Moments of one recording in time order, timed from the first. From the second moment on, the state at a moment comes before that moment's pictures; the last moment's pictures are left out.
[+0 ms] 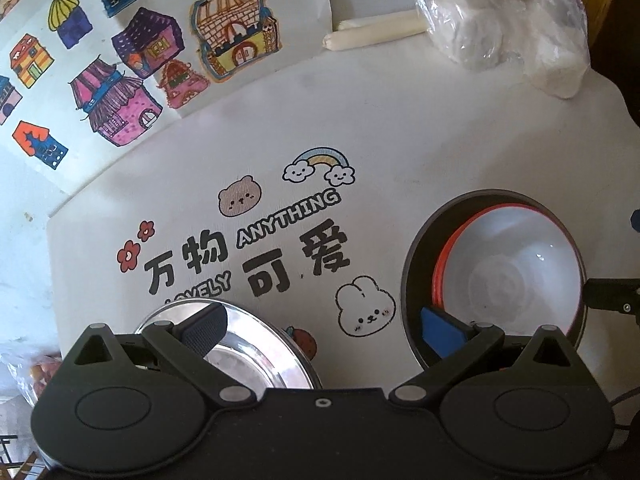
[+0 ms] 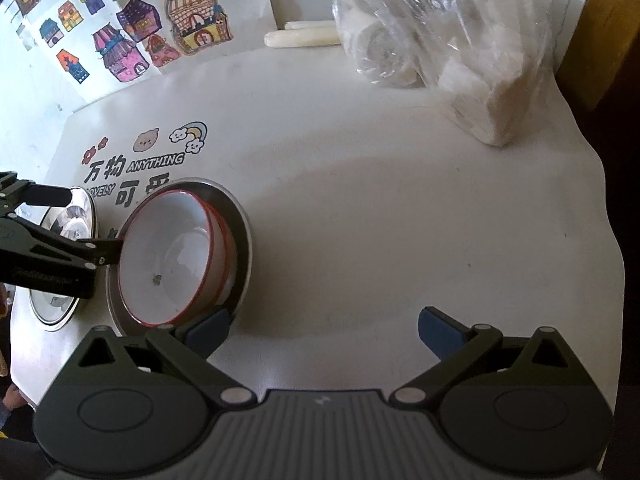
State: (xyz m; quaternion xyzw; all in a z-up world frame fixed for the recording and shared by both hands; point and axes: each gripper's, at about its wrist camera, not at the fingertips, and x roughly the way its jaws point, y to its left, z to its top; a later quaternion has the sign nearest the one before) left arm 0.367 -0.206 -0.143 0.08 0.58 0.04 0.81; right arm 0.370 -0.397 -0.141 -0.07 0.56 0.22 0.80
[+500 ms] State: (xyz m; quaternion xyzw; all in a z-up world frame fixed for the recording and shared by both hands) left arm 0.367 -0.208 -0.148 0.09 0.57 0.04 0.81; right arm 0.373 -0.382 -0.148 -0.11 0.55 0.24 0.79
